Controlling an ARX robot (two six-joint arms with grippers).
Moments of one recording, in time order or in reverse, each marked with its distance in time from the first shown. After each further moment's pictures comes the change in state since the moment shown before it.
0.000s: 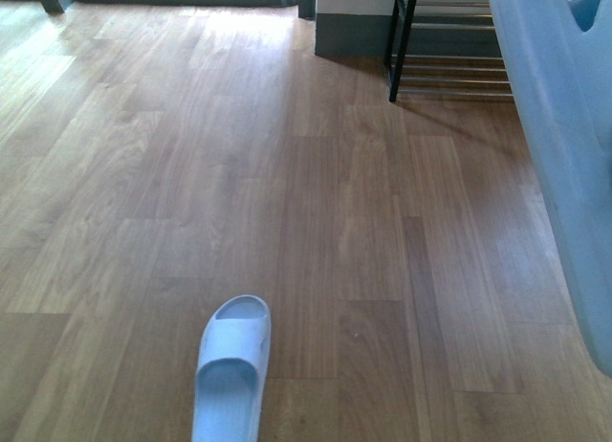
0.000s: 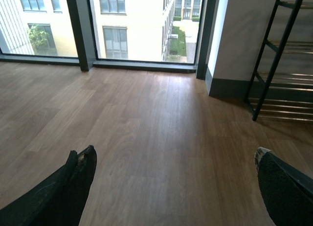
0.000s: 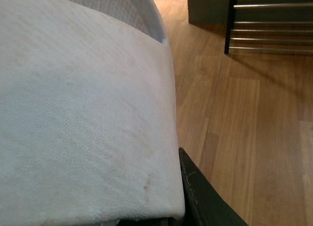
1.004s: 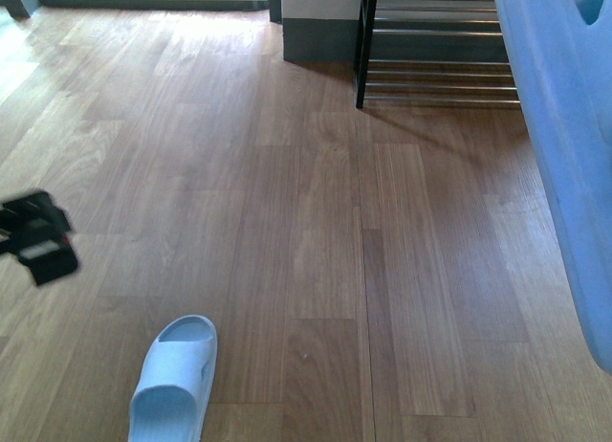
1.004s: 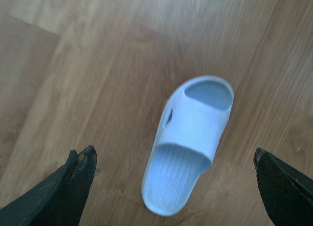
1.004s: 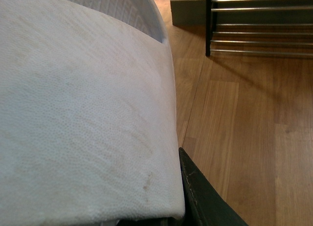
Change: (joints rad) left arm -0.269 2.100 0.576 0.433 -0.275 -0.541; right arm -0.003 0.000 0.000 0.000 0.001 0.000
